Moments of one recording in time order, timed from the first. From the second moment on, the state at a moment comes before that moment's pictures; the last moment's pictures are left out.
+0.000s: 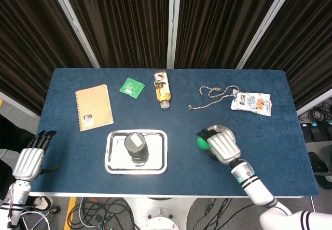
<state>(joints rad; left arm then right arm) -0.17 -1.33 0.02 -1.30 1.52 1.42 -0.17 0.59 -1.31 0.06 -1.78 -1.26 1.07 -0.45</state>
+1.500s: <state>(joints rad) -0.11 -1.24 0.03 -1.37 1.63 1.59 -0.20 0.42 -1.20 0.02 -1.68 -1.38 1.24 -0.18</state>
